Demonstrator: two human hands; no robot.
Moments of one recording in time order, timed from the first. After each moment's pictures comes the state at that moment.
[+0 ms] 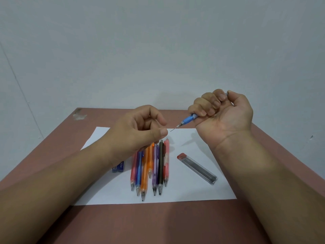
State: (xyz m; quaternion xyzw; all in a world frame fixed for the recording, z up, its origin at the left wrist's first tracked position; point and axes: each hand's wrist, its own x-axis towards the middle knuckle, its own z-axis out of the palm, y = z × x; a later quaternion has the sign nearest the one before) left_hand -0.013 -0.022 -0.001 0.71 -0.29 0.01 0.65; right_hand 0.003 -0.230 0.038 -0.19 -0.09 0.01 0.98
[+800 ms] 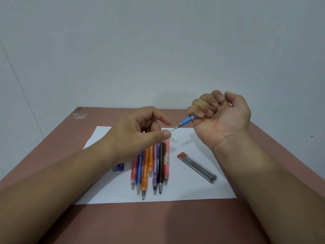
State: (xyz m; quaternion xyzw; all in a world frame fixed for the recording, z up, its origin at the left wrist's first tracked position) left_hand -0.014 -0.022 -0.002 0.77 -0.28 0.06 0.57; right_hand 0.001 -0.227 0.036 -0.20 -0.09 0.02 0.98
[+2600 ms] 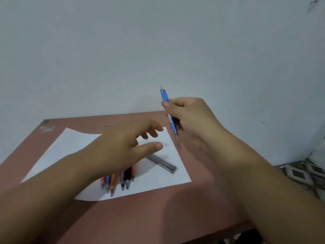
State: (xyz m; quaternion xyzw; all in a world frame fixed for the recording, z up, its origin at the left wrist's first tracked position) left_hand -0.047 -0.066 0.029 0.89 -0.34 0.09 0.29; right_hand -0.039 -0.266 0.057 -0.78 -0.01 -0.12 0.62
